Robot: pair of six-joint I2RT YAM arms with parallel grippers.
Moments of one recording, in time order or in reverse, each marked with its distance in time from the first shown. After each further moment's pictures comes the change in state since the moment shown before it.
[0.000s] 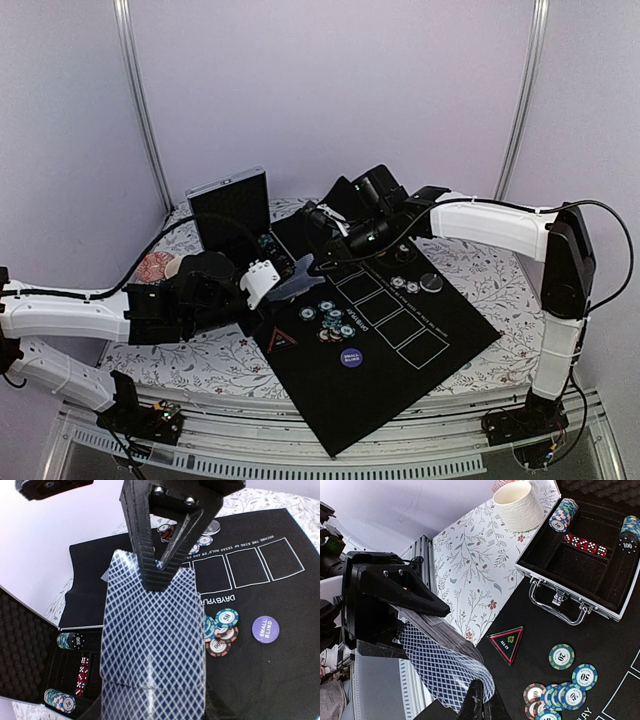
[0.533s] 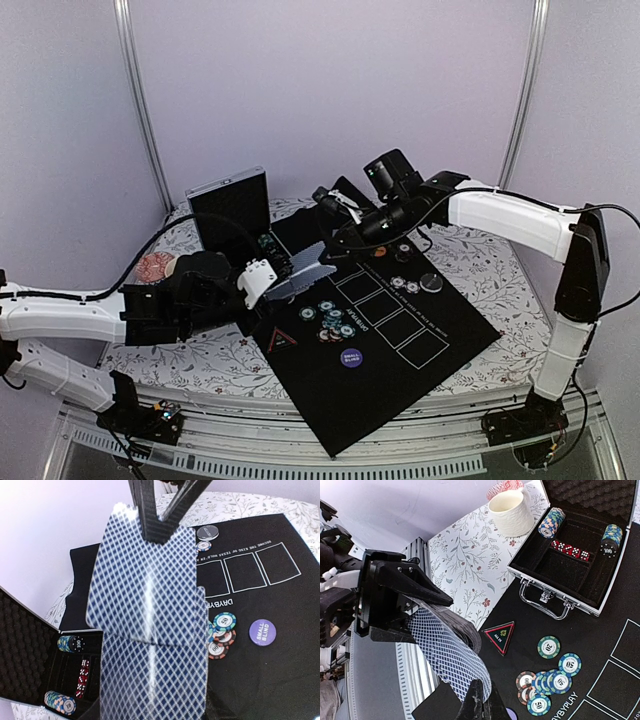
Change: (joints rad) left arm 0.000 -0.019 -0.006 0.003 0.002 -0.008; right arm -0.014 -0.072 0.031 -0.117 0.052 -0.053
